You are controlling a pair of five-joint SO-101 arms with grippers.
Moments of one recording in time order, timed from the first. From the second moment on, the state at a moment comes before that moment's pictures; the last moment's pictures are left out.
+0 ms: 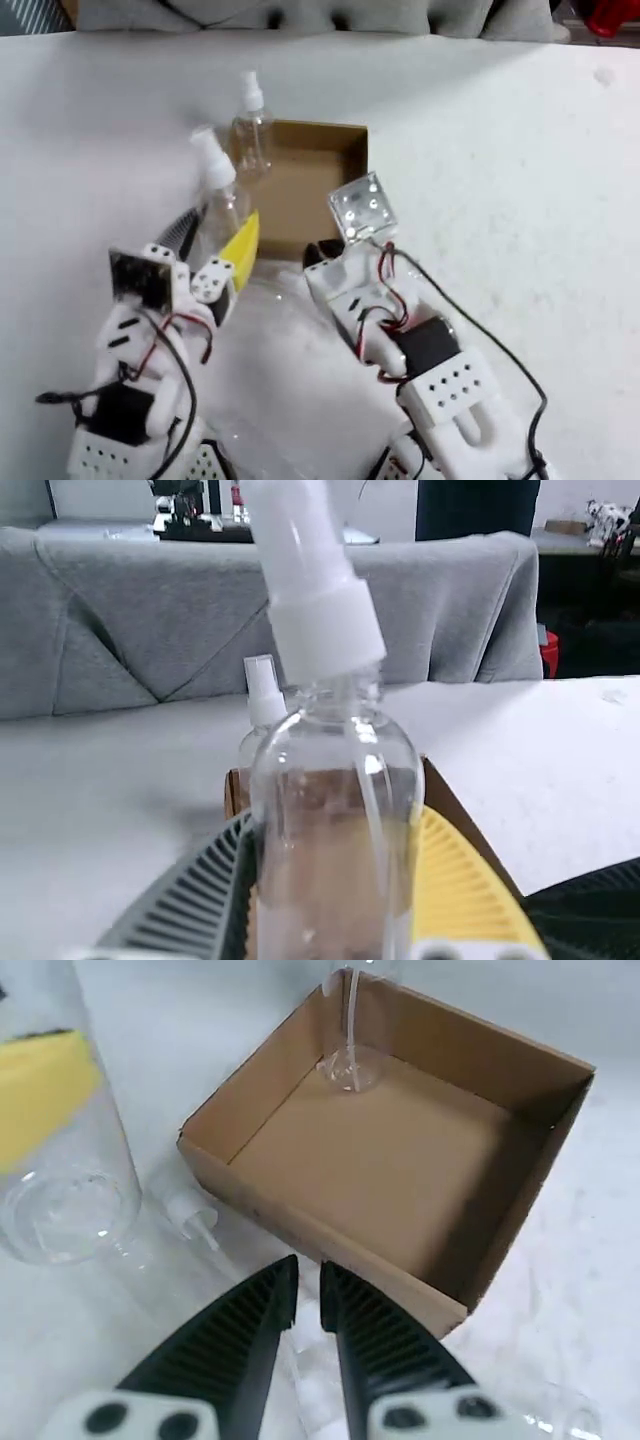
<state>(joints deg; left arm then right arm) 10.5 -93.7 79.6 35.0 3.8 -32.7 -56.8 58.9 44.2 0.9</state>
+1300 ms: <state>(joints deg) 10.6 -77.2 80.5 23.8 18.2 -52.0 -56.8 87.3 -5.3 -7.5</state>
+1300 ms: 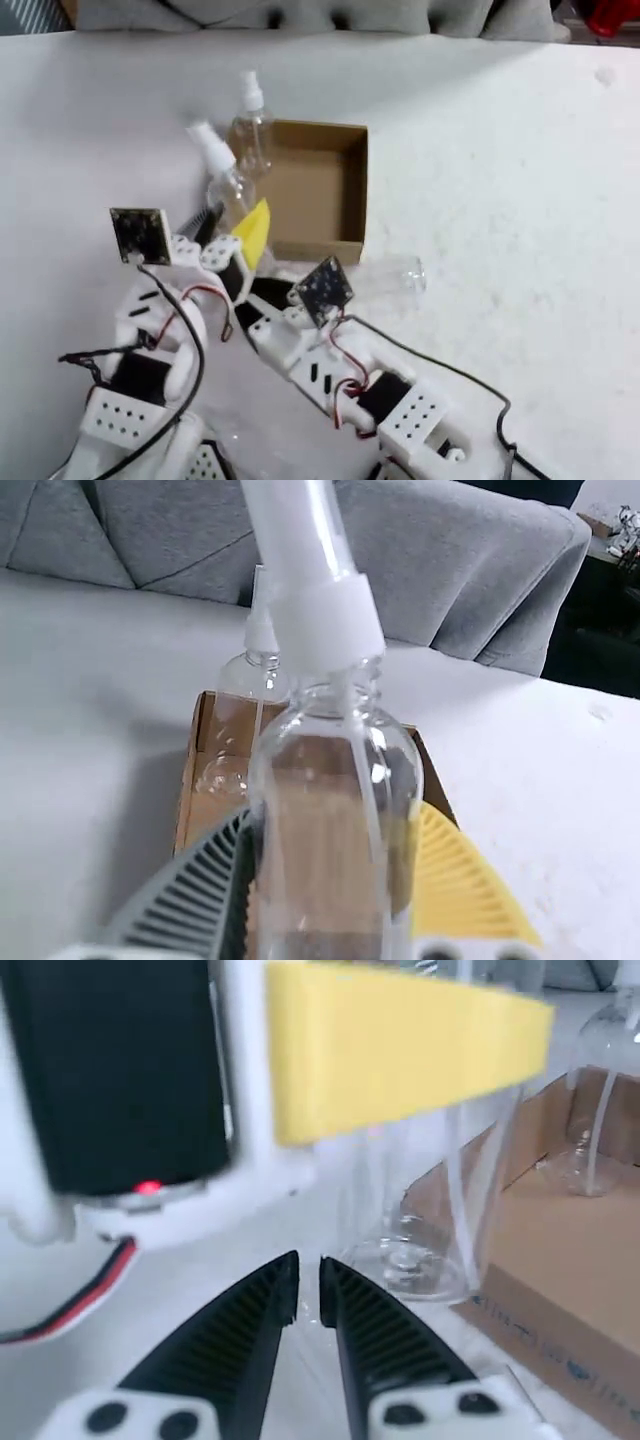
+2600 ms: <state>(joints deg) 13.1 -104.3 87.9 33.5 9.3 -42.7 -56.7 86.9 6.8 1.1</state>
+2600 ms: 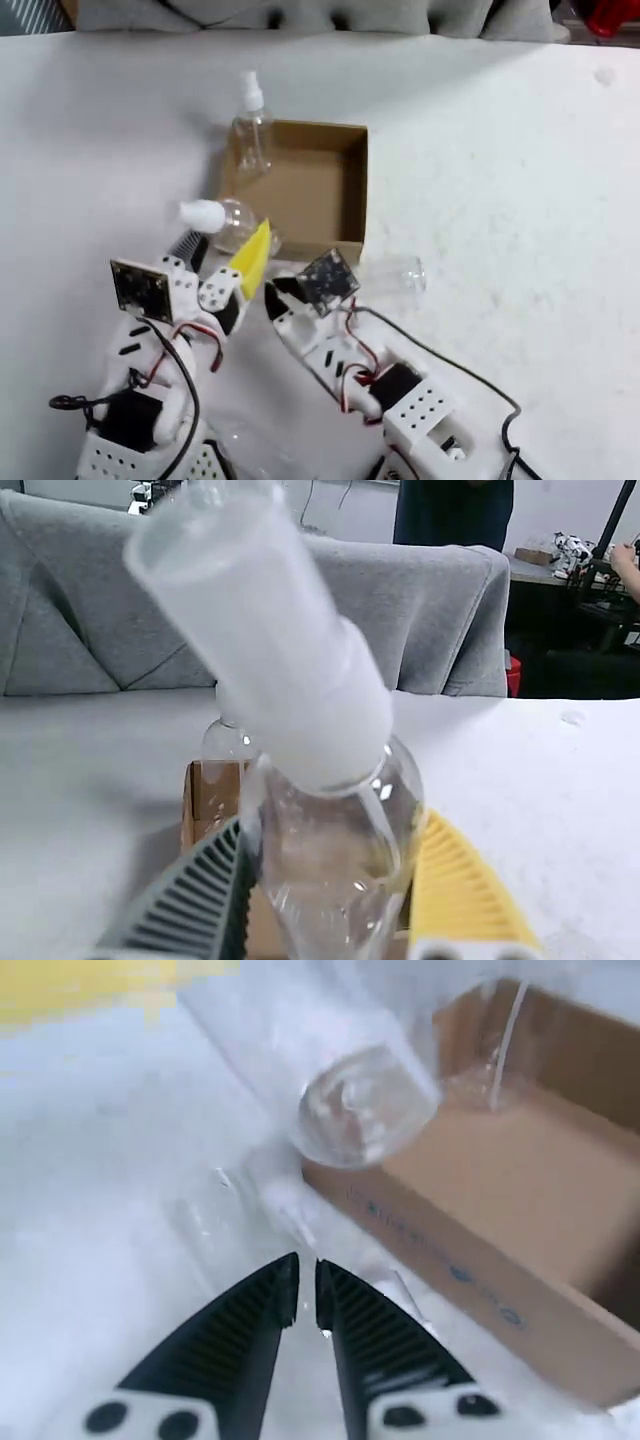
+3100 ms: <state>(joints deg) 12.1 -83.2 79.6 29.9 7.1 -31.5 -56.7 79.6 16.4 1.5</state>
